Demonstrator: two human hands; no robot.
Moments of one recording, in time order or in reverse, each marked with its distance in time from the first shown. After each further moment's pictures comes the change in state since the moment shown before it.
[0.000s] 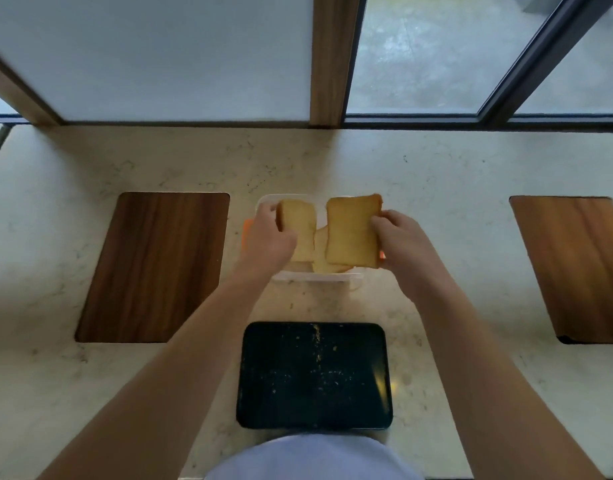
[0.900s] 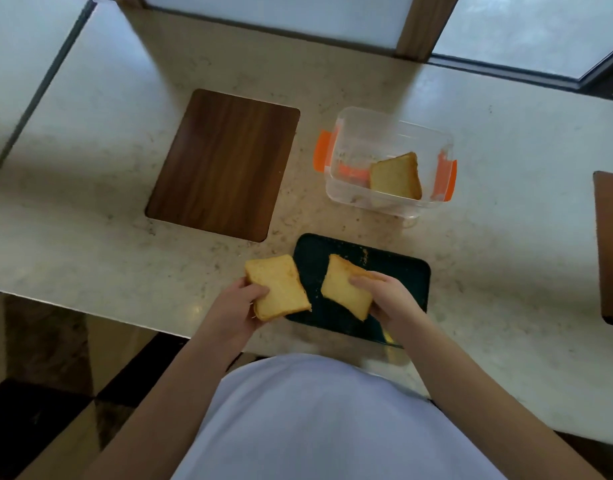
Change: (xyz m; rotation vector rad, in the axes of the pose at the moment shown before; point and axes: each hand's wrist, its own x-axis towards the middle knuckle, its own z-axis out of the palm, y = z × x) left_hand -0.189 -0.217 -0.044 -0.966 -0.052 -0.667; right_hand -0.082 0.188 0.079 0.000 -0.260 0.504
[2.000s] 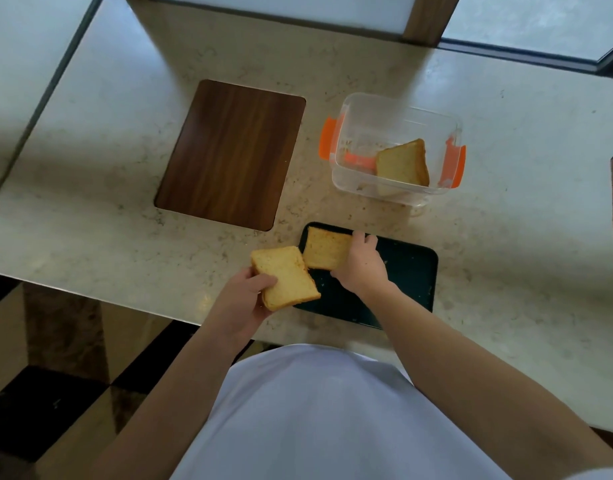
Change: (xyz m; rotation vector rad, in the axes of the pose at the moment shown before) left_hand -0.021 0.002 0.007 -0.047 -0.072 0.052; right_hand 0.026 -0.014 0.054 -1.042 0.254 -0.422
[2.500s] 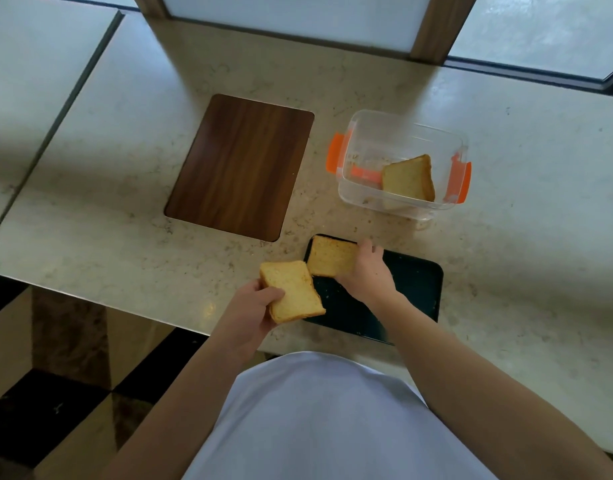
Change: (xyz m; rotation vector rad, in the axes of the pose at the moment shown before) left_hand 0.004 -0.003 -0.002 0.065 0.023 -0.017; right_hand 0.003 0.000 -0.008 0.012 -0.032 -0.005
